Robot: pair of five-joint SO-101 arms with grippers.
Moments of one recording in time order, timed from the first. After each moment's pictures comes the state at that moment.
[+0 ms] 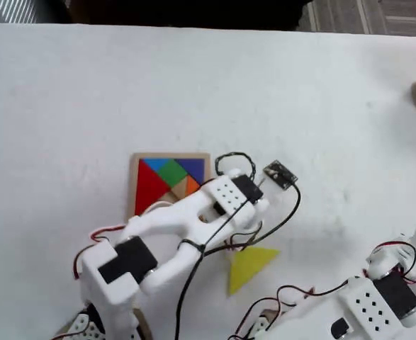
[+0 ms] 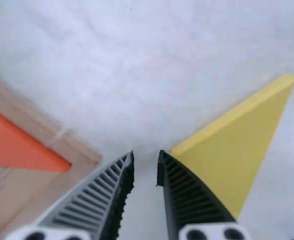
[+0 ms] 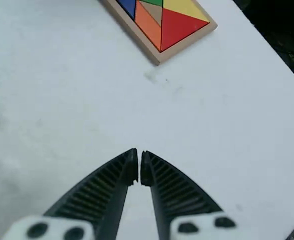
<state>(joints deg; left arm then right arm) 46.3 17.9 12.3 73.5 6.7 54.5 -68.4 68.0 47.4 28.5</state>
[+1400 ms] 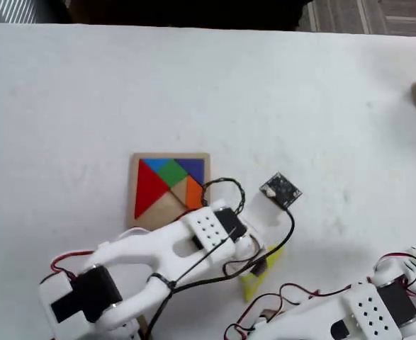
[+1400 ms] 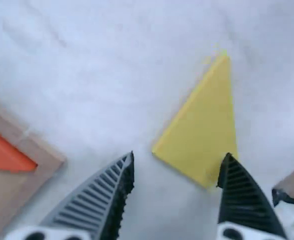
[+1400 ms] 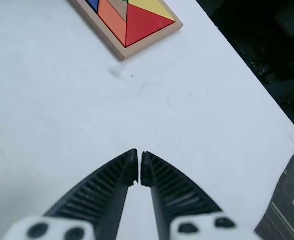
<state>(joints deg) 52.4 -1.1 34.6 55.1 11.2 61.4 -68.4 73.8 37.5 35.7</state>
